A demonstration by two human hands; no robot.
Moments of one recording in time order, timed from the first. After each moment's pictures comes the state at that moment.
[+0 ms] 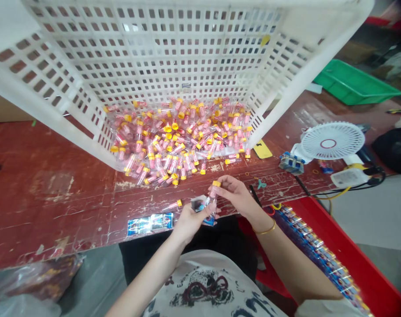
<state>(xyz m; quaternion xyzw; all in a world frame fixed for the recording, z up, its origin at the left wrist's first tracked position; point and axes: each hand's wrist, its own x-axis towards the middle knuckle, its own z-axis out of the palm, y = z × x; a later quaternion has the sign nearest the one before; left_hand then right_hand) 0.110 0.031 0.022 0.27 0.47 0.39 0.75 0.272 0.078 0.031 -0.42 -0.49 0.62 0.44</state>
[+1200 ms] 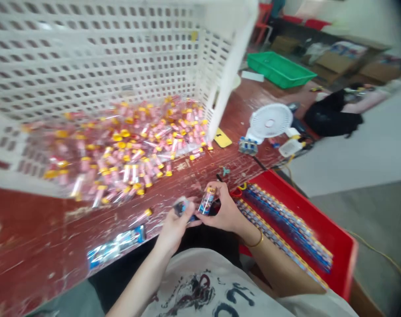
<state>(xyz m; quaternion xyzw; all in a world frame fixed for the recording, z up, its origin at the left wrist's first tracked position) 0.149 0.025 0.035 0.29 0.48 0.36 0.75 0.317 0.008 0.016 -0.55 -0.64 0.32 0.44</state>
